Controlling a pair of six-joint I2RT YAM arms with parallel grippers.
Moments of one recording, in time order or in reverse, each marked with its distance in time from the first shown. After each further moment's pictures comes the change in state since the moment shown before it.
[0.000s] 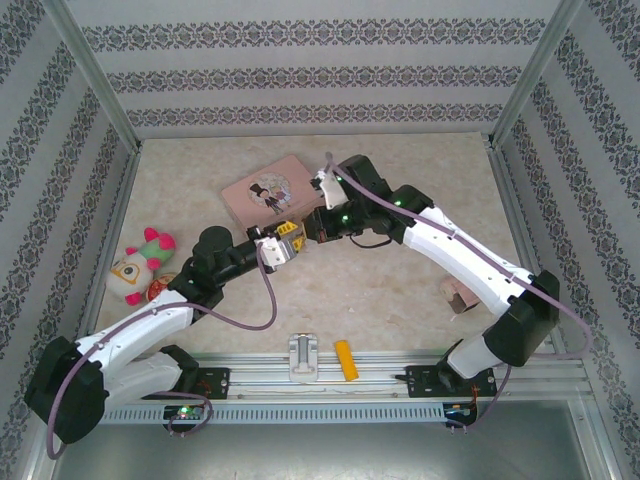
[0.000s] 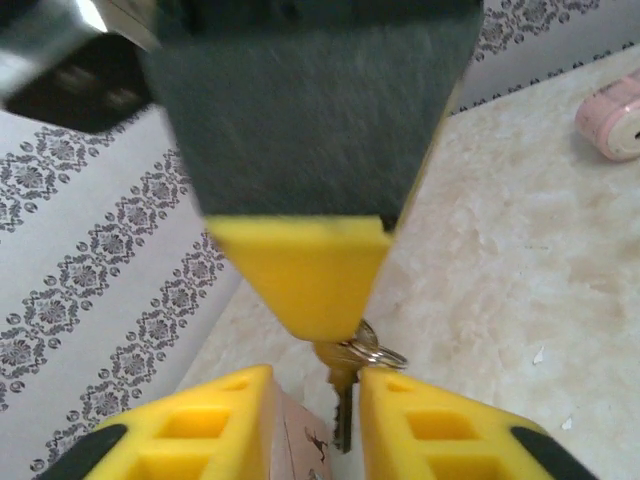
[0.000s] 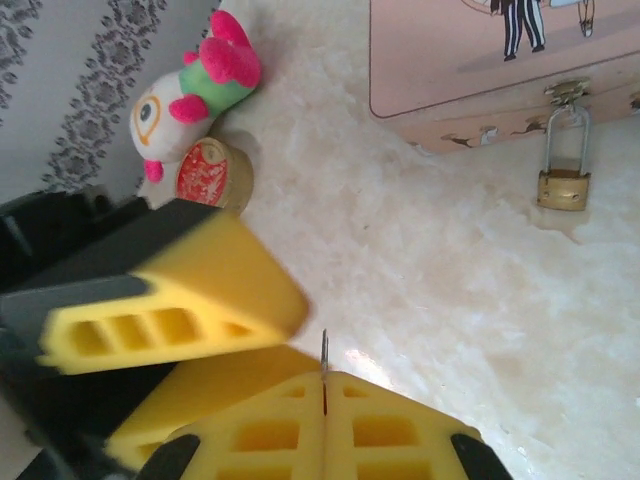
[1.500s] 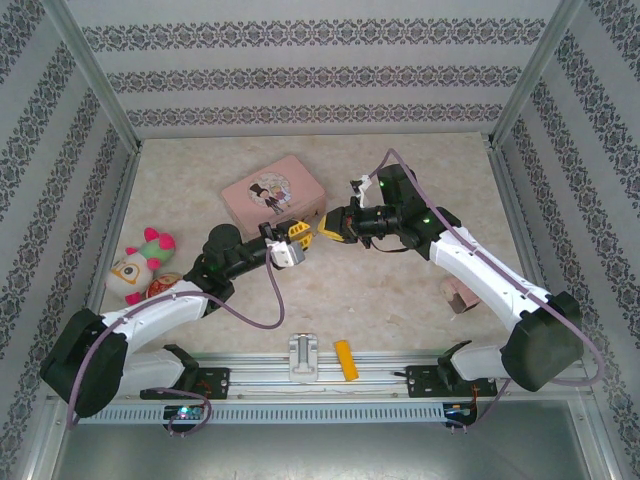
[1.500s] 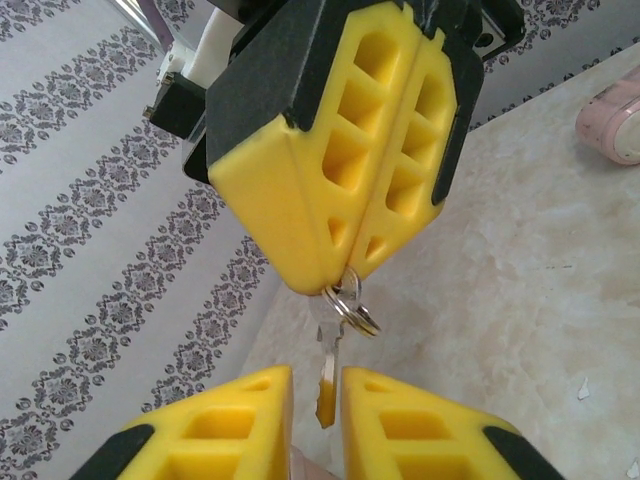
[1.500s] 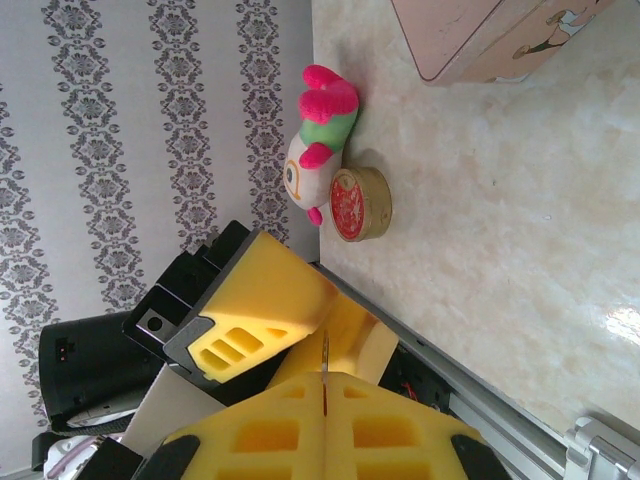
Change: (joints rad) left arm -0.004 0.170 -0.004 0.246 0.076 0.095; right arm -0.175 -0.158 -0.322 0.373 -0.336 0.571
